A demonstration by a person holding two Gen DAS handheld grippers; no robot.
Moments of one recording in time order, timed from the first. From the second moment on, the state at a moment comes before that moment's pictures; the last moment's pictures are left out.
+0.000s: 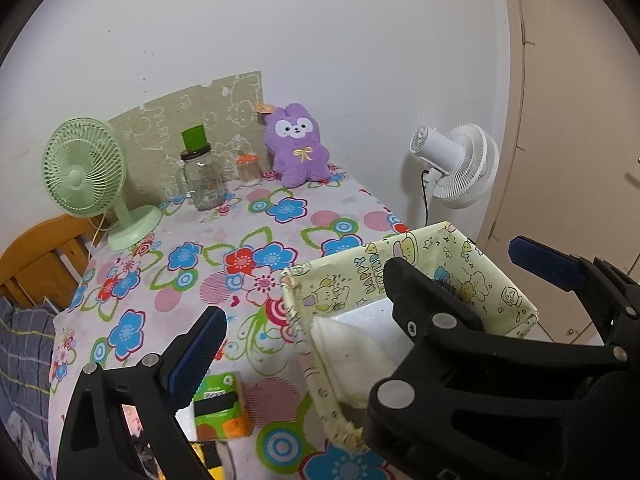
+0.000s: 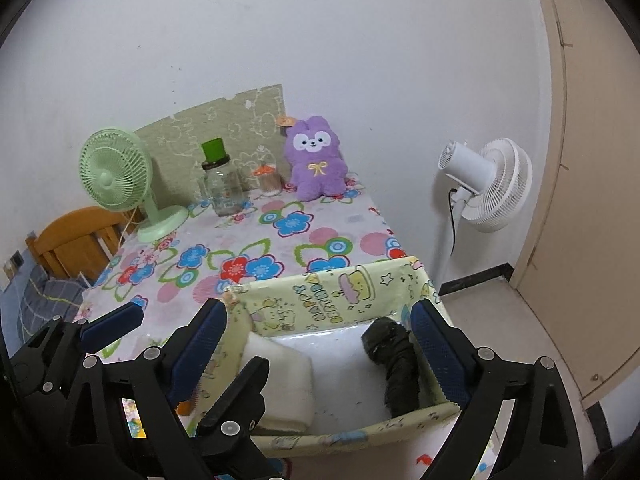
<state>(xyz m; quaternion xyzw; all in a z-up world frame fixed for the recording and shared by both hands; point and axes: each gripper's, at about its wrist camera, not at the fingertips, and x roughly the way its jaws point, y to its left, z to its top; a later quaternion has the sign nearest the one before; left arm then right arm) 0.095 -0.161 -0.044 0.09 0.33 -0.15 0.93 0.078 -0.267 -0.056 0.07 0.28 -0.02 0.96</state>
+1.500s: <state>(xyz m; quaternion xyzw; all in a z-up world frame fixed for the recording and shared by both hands) 0.040 -0.019 -0.036 0.06 0.27 -0.11 0.96 0.021 -0.123 -0.038 0.01 0.22 0.01 0.97</state>
